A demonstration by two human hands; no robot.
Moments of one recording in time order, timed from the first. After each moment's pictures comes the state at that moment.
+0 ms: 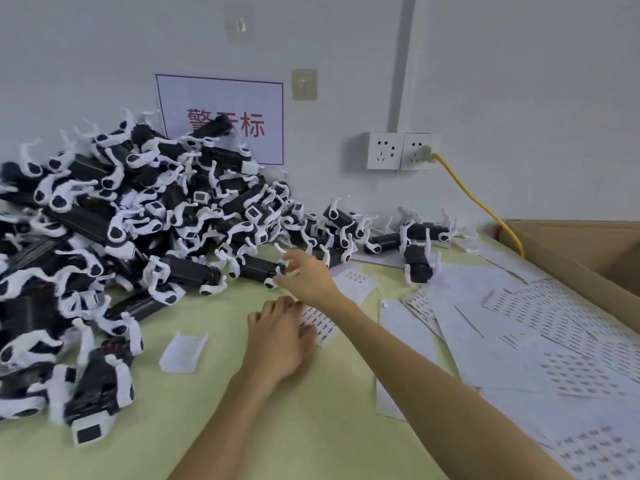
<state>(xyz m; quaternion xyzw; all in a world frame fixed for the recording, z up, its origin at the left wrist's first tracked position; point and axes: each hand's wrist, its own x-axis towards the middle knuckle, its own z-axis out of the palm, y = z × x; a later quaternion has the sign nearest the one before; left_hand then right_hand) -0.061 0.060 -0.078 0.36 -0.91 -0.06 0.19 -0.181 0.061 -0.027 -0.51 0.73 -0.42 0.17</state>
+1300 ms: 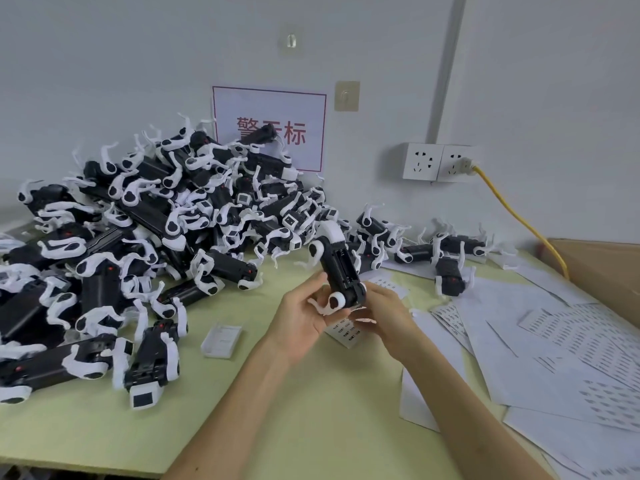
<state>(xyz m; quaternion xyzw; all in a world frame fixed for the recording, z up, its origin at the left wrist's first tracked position) -0.048 0.062 -0.035 0.11 -0.42 -0.85 0.31 -0.187 0.144 -0.033 -0.34 0.64 -0.59 0.37</state>
